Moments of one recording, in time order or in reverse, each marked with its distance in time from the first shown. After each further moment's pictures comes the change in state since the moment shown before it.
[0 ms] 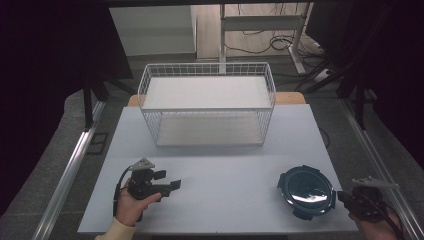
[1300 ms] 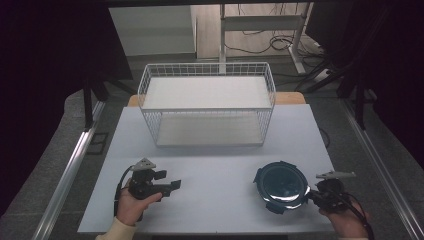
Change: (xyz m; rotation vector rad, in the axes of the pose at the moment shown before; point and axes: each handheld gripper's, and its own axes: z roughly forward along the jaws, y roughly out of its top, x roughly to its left) left arm 0.002 -0.001 0.004 0.009 0.013 0.009; right arm 0.063 0.024 0.028 0.095 0.108 -0.088
